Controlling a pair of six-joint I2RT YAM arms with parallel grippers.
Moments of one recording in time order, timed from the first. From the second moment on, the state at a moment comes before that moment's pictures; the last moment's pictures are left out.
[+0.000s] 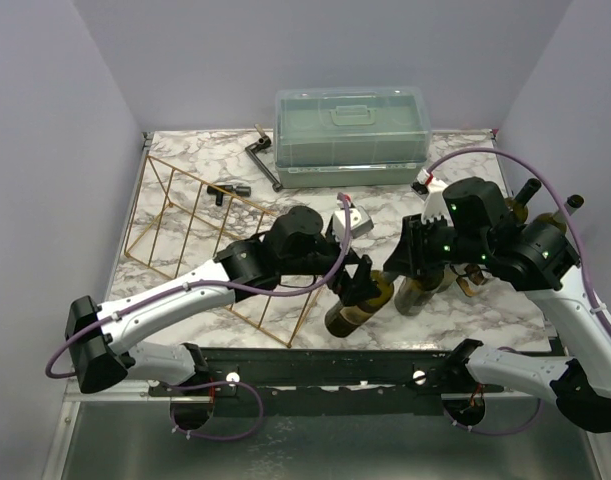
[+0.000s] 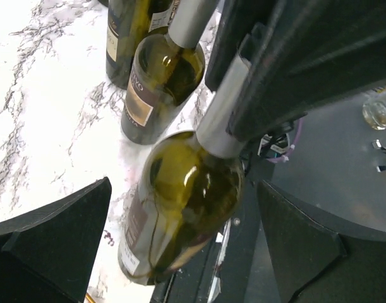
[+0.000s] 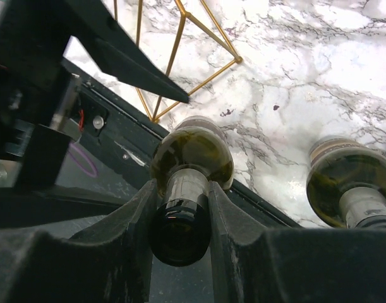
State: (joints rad) left arm -1.05 1.24 1.14 -0.26 0.34 -0.26; right arm 0.71 1.04 1.48 -1.19 -0.17 0.41
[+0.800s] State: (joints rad) left arm -1.19 1.29 1.12 -0.09 -0.01 -0.23; right arm 0.71 1.03 1.48 -1.14 -0.20 0.46
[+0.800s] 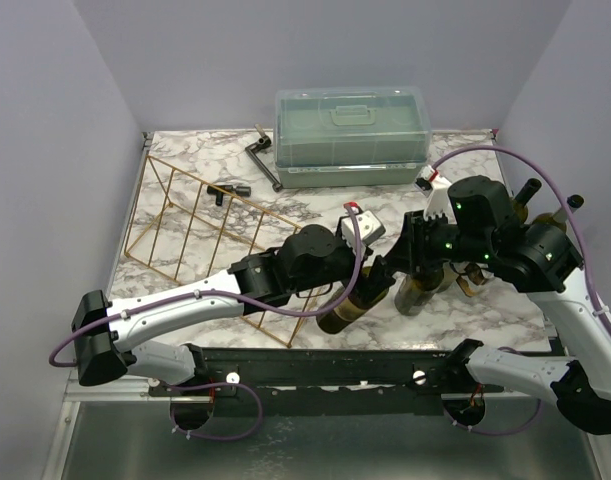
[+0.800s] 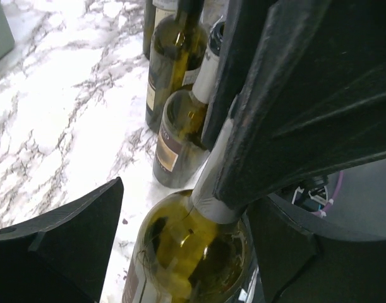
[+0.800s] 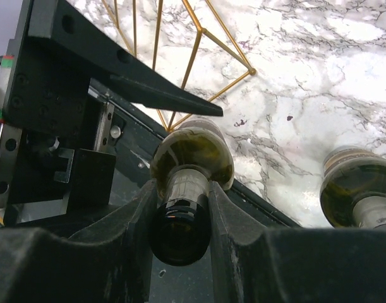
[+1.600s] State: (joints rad) left arm -1.22 1.28 1.12 -0.01 0.04 -0.16; right arm 0.71 1.00 1.46 -1.05 -0.24 0.50
